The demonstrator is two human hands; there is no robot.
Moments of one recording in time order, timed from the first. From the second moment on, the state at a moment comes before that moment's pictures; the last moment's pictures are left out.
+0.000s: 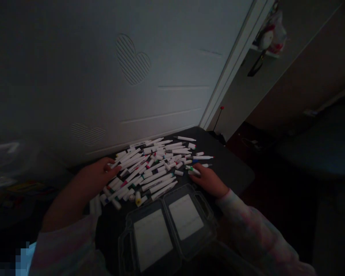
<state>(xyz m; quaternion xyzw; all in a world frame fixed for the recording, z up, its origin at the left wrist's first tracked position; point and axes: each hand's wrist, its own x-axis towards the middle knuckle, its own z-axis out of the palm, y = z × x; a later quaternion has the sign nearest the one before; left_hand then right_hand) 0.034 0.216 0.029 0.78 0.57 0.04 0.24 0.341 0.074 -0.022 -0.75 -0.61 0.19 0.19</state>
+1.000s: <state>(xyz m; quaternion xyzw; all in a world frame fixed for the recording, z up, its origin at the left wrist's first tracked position) 0.047 0.192 0.058 0.76 0.61 0.11 0.20 0.324 0.152 -0.016 -0.77 -0.63 0.04 0.07</state>
